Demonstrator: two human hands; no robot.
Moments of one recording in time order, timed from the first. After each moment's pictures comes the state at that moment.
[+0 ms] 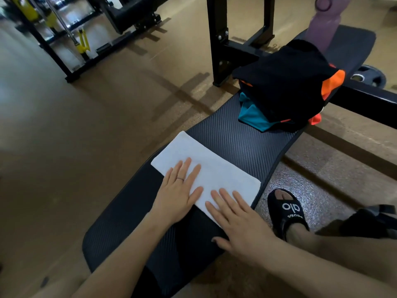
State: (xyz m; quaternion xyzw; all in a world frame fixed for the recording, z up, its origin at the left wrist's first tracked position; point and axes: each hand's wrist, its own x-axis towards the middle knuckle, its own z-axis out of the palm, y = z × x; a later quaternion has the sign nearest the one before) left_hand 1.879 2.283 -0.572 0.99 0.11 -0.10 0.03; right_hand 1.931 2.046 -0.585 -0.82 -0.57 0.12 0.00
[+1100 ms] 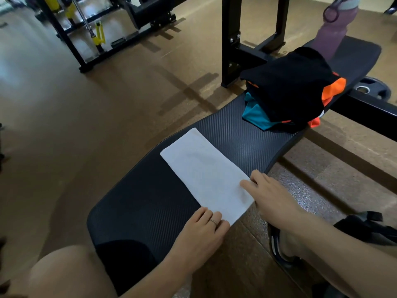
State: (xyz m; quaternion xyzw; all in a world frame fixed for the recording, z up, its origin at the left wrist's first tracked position) left_hand 1.803 2.158 -0.571 0.99 -0.08 0.04 -0.06; right_hand 1.990 2.004 -0.553 -0.86 -0.50 0.08 0.06
